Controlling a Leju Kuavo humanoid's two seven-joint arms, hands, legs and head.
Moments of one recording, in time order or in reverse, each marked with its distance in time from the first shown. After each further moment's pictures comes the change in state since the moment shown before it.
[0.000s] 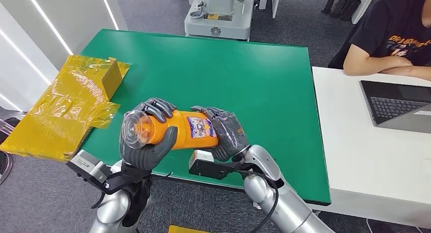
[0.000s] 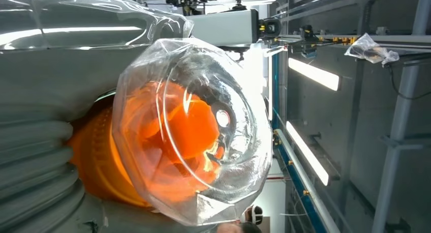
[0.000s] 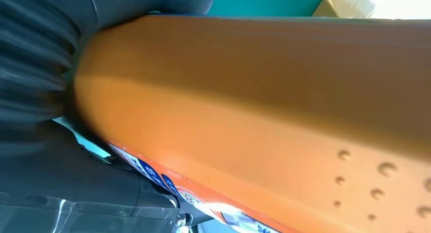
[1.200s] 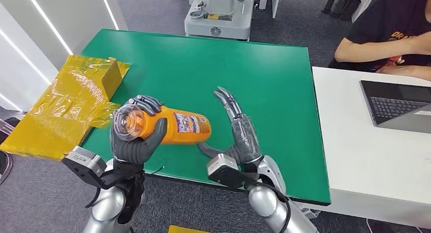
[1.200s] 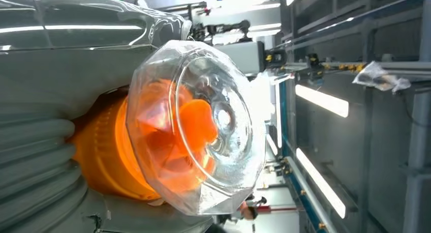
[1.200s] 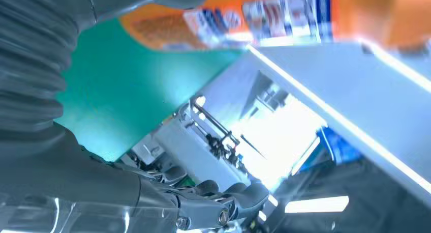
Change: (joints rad) left arm -0.003 0.015 0.010 0.001 -0.012 0.054 0.000; right arm 0.087 -0.002 -0.024 -0.105 -0.084 -0.081 -0.018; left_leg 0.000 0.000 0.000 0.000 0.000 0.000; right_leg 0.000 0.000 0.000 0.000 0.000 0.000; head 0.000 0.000
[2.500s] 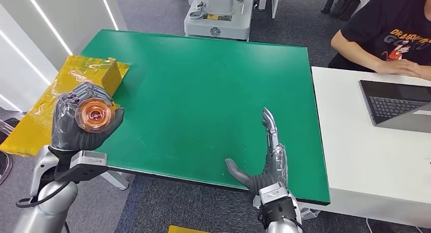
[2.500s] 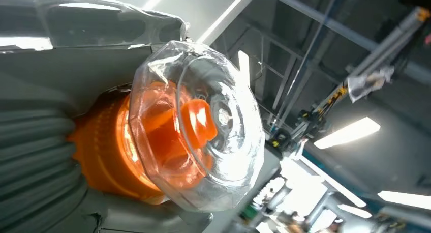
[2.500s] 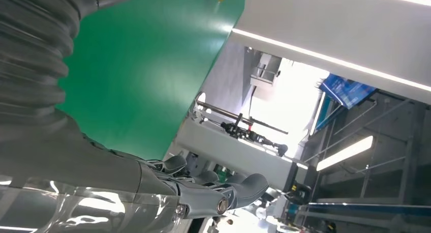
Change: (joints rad) left arm -0.047 0.402 0.185 -0.116 -0.546 0.078 0.123; right arm 0.317 -0.067 -0.078 -0.304 -0.389 -0.186 -0.179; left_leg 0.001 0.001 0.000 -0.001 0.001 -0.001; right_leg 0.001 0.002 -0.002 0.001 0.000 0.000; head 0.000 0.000
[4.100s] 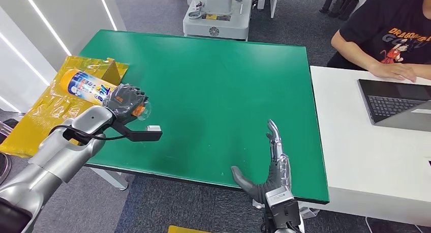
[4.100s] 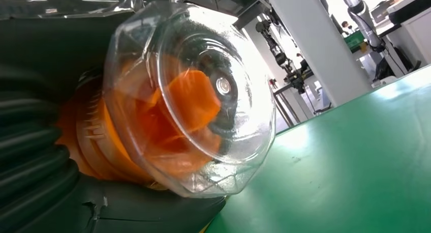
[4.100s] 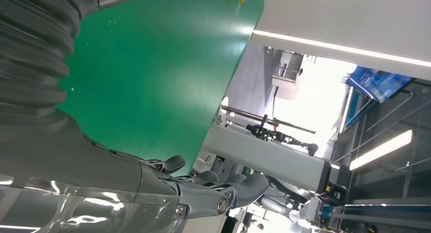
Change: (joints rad) left arm -0.569 0.110 -0.527 0.869 -0.572 -0.205 0.101; right arm 0.071 -0.020 -0.003 -0.018 -0.048 -0.021 0.030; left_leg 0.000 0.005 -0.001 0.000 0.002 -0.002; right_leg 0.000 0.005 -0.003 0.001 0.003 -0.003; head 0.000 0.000
